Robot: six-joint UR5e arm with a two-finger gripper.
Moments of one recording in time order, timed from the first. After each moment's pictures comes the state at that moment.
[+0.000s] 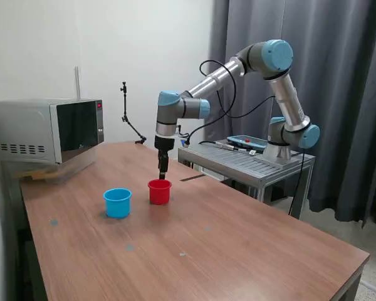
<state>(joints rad) -0.29 -0.92 1.48 -2.18 -1.69 -2.89</state>
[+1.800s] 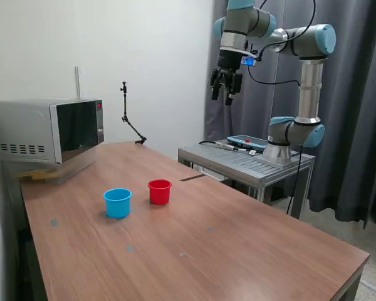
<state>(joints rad) -0.04 -1.40 1.38 -1.60 -1.68 -2.89</state>
